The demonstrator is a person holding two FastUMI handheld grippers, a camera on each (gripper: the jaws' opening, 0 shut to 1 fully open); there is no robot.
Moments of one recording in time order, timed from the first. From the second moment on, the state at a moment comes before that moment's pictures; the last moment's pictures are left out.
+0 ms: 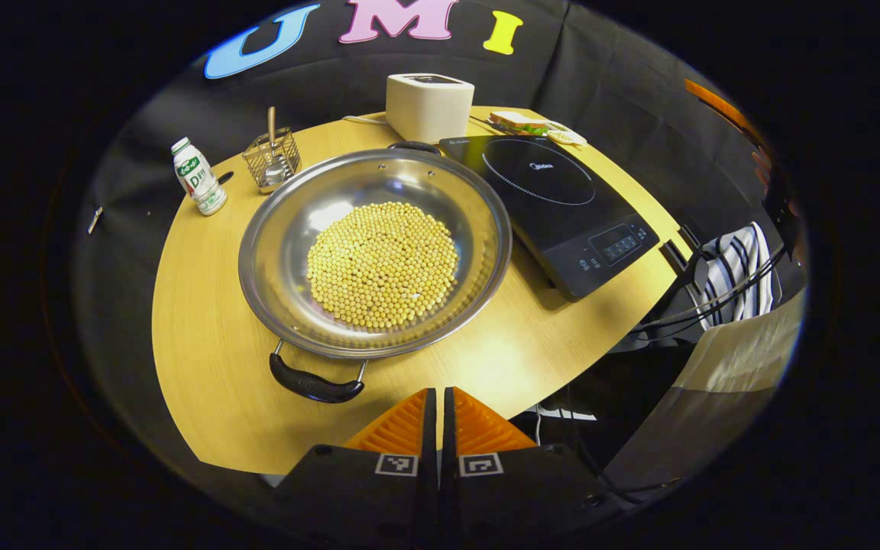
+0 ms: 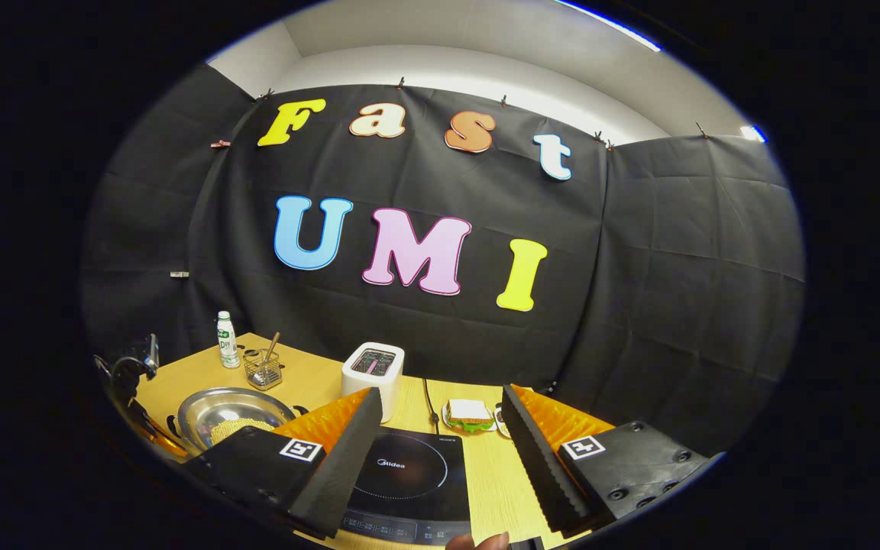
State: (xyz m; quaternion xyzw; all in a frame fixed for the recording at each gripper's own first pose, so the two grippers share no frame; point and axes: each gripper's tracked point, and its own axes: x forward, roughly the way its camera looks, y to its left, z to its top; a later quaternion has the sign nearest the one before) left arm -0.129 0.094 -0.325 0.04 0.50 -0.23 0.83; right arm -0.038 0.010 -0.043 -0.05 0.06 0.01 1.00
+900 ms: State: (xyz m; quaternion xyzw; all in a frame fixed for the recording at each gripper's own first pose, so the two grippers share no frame) left arm -0.104 0.146 -0.348 0.05 0.53 -0.21 0.82; right arm -0.024 0.016 -0.050 -0.05 0.06 0.01 1.00
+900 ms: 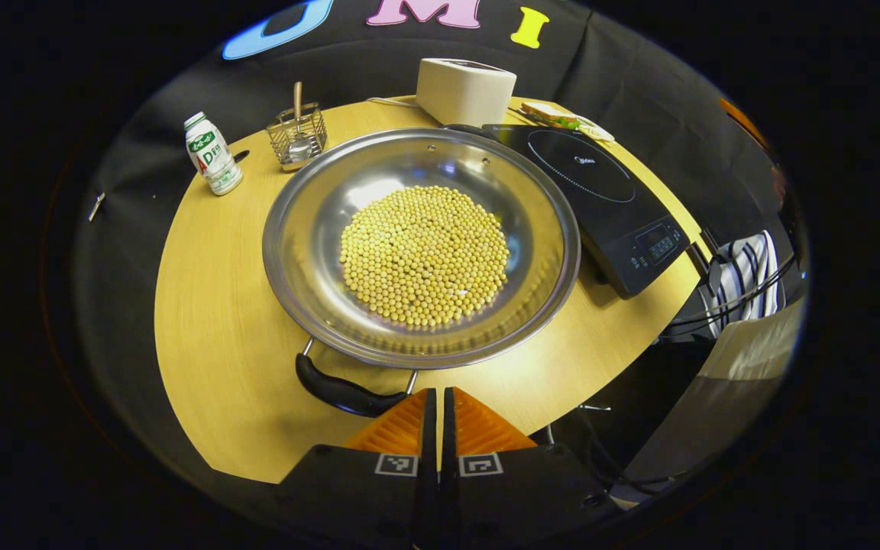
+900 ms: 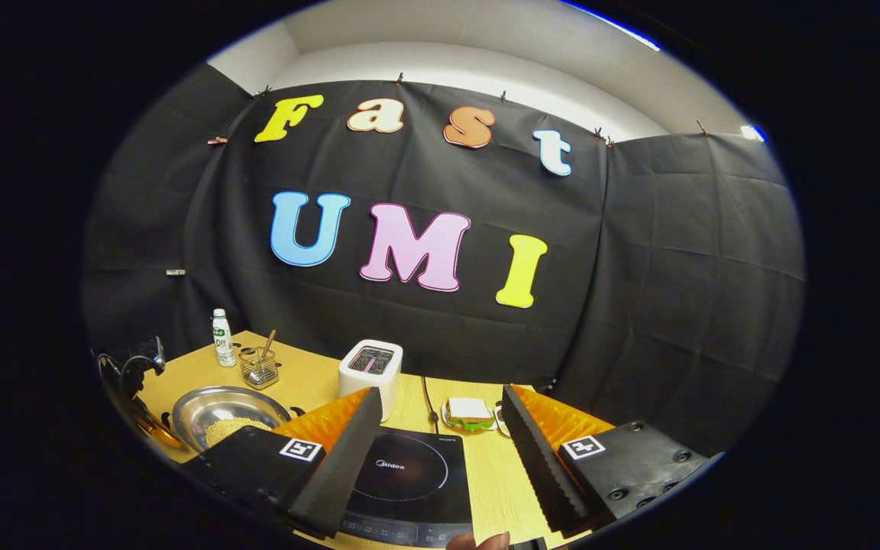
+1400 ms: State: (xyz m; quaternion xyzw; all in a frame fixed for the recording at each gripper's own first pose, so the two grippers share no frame) left arm -0.065 0.211 -0.362 0.09 0.53 -0.19 0.82; right arm -0.018 0.032 -0.062 -0.06 0.08 0.00 1.00
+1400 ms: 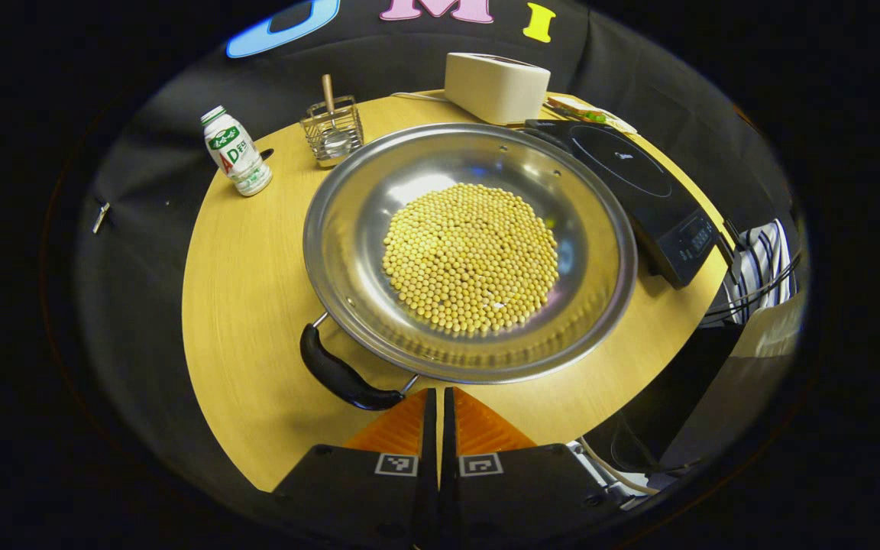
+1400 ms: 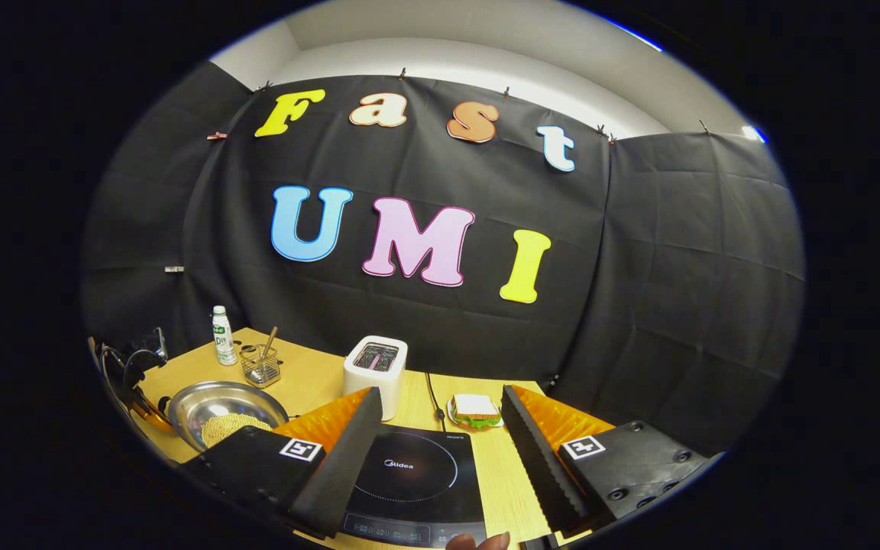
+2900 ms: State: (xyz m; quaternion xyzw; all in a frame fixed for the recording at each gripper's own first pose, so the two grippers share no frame) left arm 0.030 0.312 -0.375 0.16 0.49 -0.12 0.85; right arm -0.005 0.065 -0.094 -0.04 0.13 0.01 0.99
